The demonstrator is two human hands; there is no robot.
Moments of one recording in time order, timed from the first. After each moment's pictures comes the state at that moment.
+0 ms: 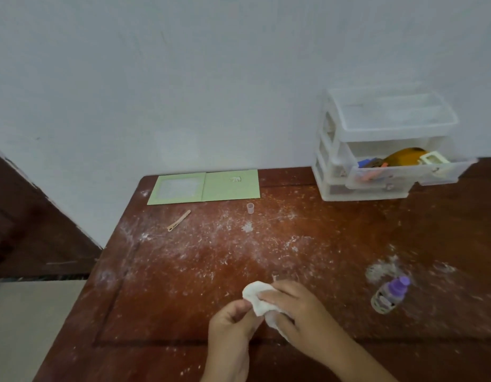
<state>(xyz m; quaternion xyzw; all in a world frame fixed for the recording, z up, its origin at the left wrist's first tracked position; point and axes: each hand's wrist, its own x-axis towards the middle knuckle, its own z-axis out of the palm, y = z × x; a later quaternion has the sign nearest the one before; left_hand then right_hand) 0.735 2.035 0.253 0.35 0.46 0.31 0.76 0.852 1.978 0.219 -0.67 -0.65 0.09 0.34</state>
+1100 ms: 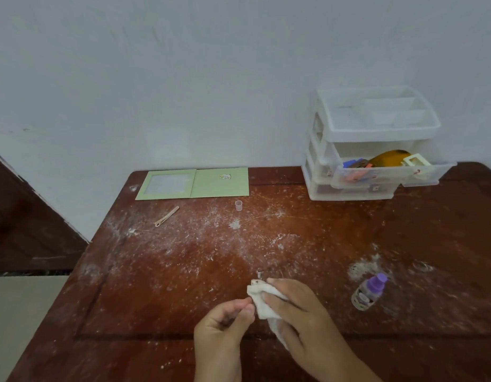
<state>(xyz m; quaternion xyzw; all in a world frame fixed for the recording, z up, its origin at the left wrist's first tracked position) 0.742 2.013 0.247 0.39 0.47 0.40 0.68 0.864 1.945 0.216 -0.65 -0.65 -0.01 0.40</state>
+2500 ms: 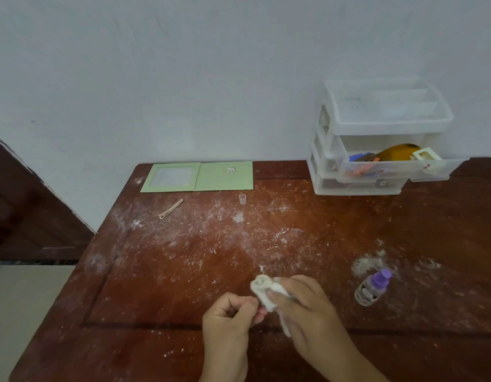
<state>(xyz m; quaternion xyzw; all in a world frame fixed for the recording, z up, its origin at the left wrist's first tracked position) 0.752 2.008 0.253 0.39 0.50 0.39 0.67 0.865 1.947 0.217 -0.65 -0.64 -0.09 0.40</state>
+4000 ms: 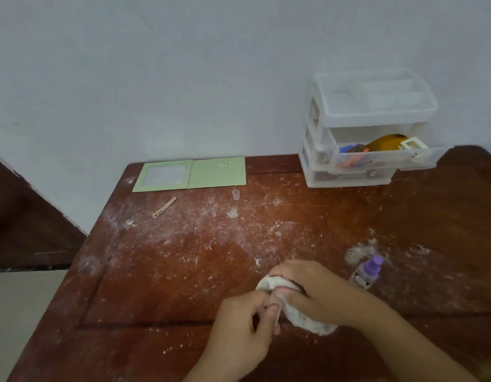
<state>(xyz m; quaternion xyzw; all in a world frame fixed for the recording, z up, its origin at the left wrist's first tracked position) 0.733 2.011 0.261 0.81 0.29 0.19 0.47 0.894 1.955 0.272 -0.63 -0.69 0.25 0.25</state>
